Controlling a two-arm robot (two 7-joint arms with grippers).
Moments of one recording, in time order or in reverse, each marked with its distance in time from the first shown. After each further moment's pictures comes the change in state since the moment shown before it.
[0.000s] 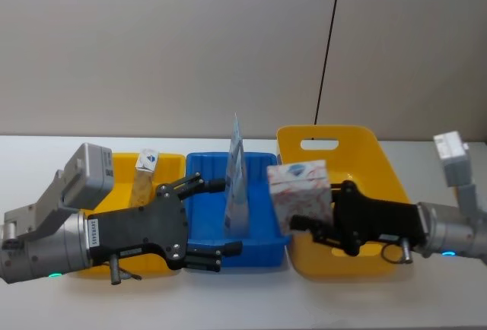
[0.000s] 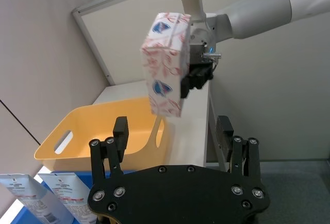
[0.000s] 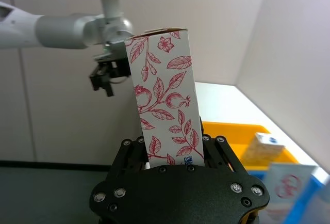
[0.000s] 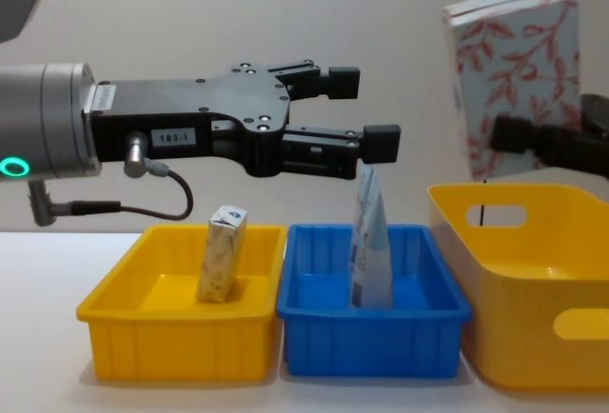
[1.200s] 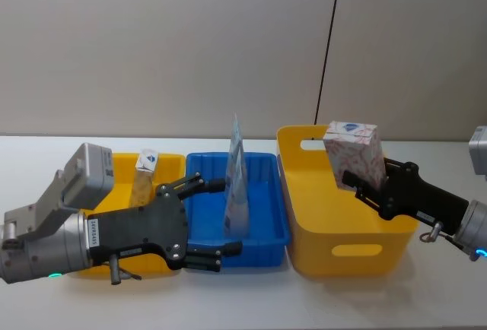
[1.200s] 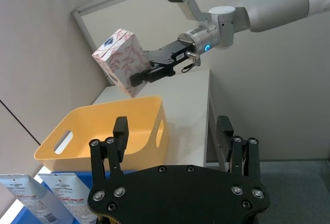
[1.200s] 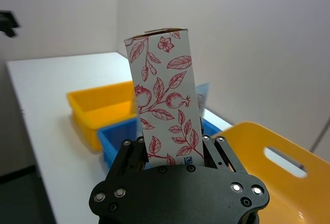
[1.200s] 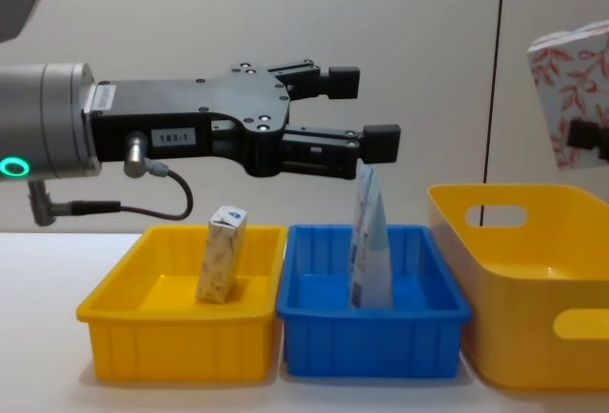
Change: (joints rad) left arm 0.000 0.000 0.000 0.000 0.000 0.000 0.000; right arm -0.166 0.104 0.126 -0.142 -0.119 0.042 -0.537
